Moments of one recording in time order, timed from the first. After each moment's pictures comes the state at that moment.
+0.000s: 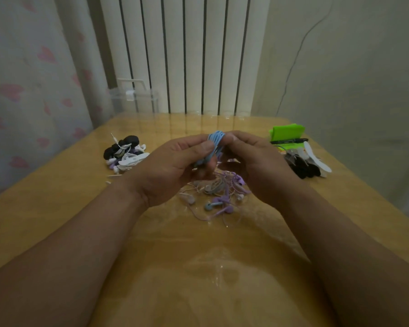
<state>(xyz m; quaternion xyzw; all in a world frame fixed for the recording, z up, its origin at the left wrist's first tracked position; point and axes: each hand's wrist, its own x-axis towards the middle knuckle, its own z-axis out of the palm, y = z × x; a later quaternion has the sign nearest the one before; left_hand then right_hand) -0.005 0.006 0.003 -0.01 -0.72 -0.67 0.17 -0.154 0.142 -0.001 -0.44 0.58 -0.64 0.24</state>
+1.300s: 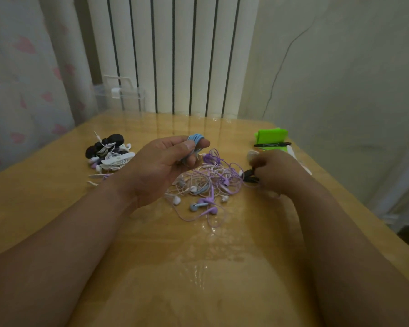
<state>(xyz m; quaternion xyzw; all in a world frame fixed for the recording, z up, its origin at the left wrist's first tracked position) -0.019 0.001 -0.010 0.05 -0.66 -0.71 0.24 -0.229 0.175 -0.006 -0.34 0.92 -0.19 -0.01</state>
